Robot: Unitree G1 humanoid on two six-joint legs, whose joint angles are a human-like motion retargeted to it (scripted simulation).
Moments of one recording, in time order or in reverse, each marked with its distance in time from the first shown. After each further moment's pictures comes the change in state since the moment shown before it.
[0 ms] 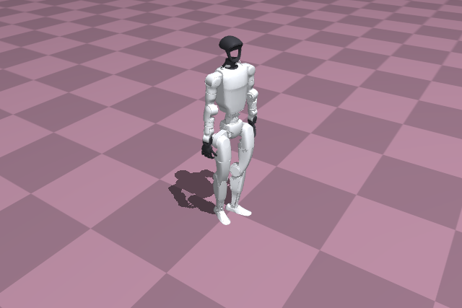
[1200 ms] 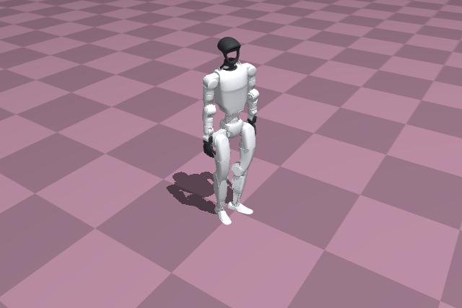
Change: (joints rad) left arm 0.010 -0.057 0.016 0.056 -0.083 -0.057 0.091; right arm 0.012 0.031 -0.035 -0.065 0.020 0.010 -0.035; waist -0.039 0.062 0.017; left_leg -0.023 0.048 0.089 0.031 -0.023 -0.039; right_leg -0.056 0.013 0.096 0.008 0.033 -0.001
